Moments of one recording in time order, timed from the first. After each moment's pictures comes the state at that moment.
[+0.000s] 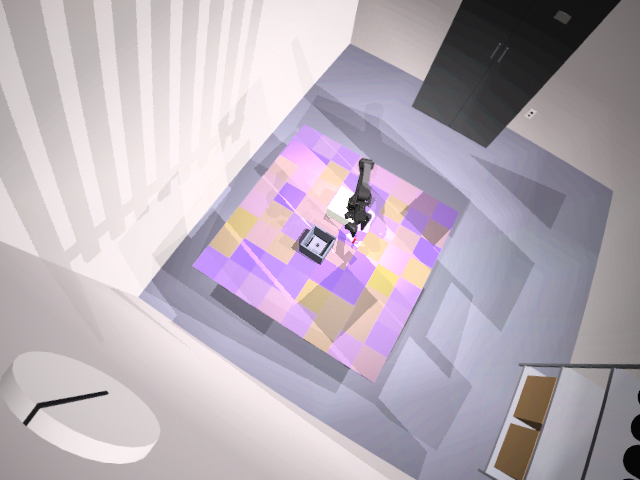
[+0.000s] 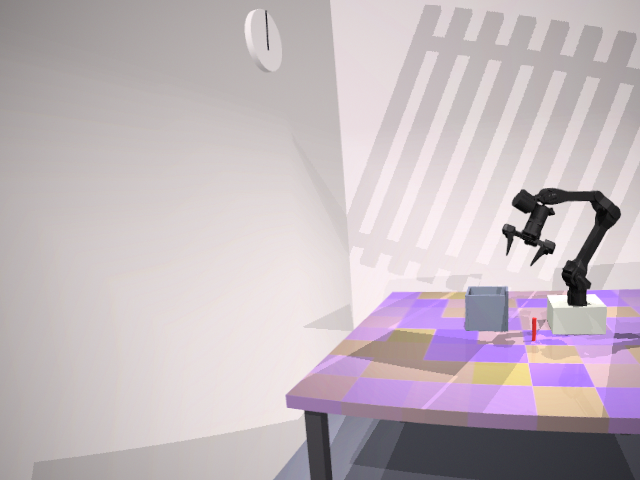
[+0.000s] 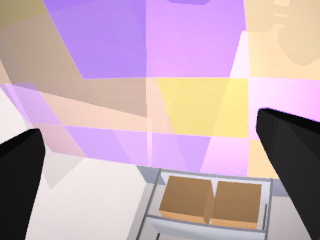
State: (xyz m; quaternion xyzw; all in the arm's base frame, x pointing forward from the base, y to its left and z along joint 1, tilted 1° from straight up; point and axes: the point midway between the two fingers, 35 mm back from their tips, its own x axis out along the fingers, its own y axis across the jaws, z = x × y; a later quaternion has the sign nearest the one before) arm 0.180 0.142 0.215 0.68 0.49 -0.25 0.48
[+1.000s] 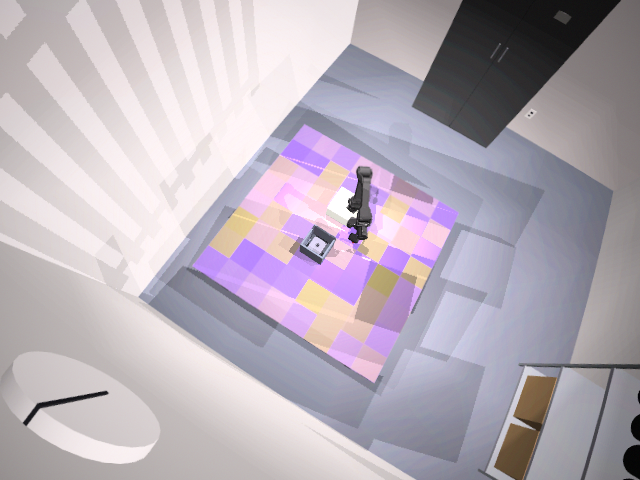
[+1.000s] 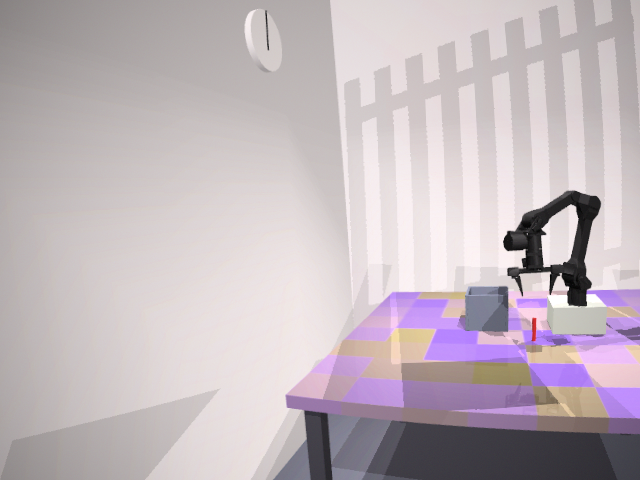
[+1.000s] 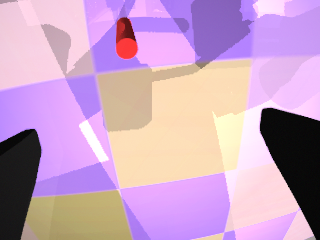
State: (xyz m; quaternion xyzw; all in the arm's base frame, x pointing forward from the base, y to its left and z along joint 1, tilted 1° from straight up) arm 0.137 0.151 0.101 0.48 0.58 -0.43 0.50
